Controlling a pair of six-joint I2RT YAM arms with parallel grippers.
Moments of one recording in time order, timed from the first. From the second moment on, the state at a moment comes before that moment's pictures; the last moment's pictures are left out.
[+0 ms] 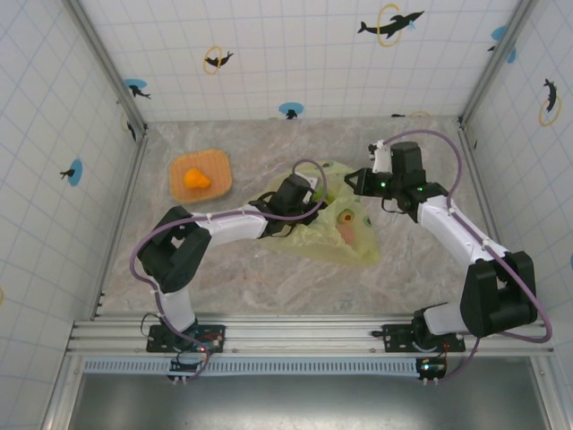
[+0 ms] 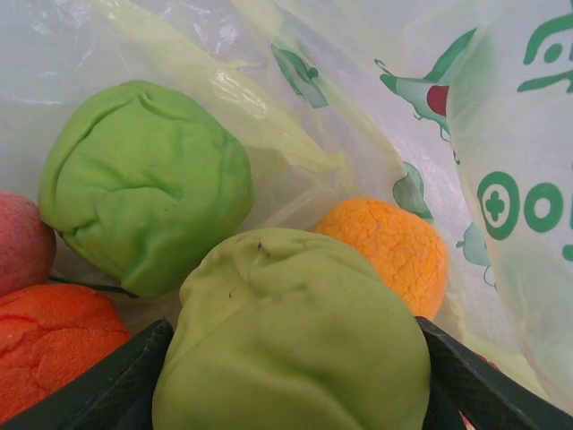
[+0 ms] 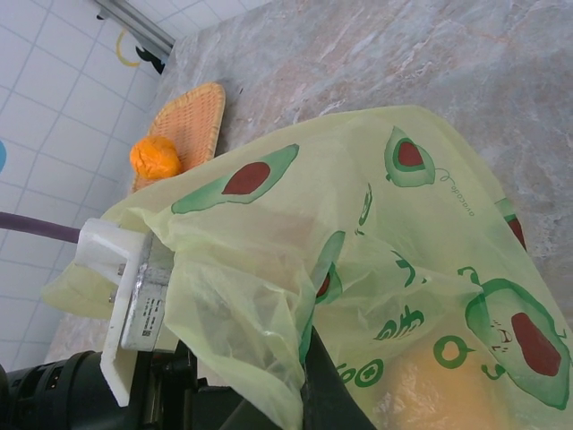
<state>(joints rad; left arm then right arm) -0.82 1.83 1.10 0.01 0.11 -0.43 0.29 1.39 0.98 -0.22 -0.52 0.42</state>
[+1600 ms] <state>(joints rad) -0.43 1.22 0.95 0.05 0.49 -0.51 0.29 1.39 0.98 -0.26 -0.46 0.35</state>
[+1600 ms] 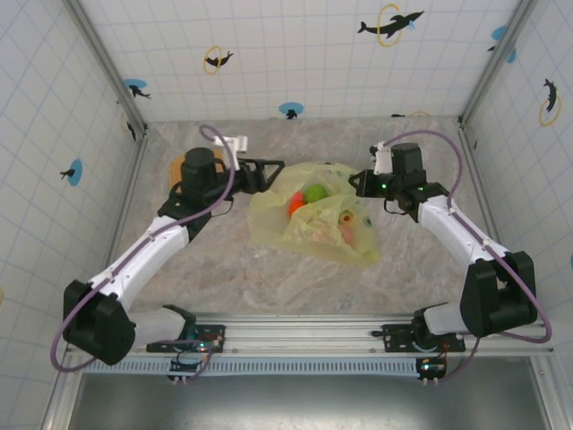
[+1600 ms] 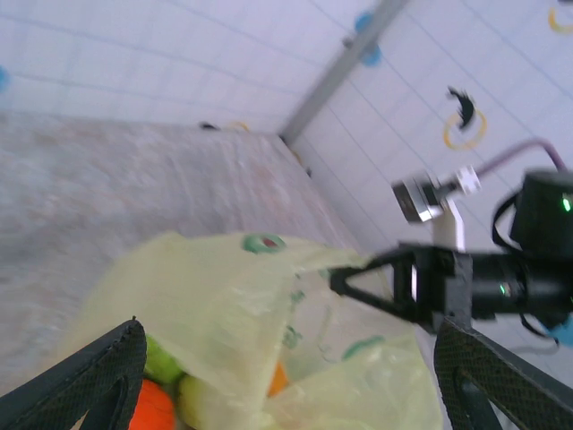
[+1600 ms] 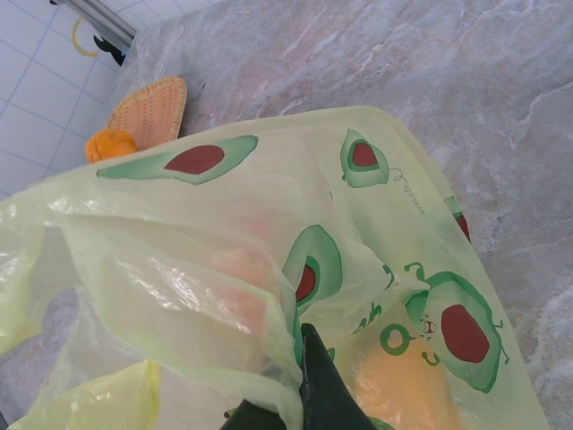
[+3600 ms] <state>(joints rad) -0.01 1.92 1.16 -0.06 -0.12 -0.49 0.35 1.43 1.01 -0.27 -0.45 0.35</state>
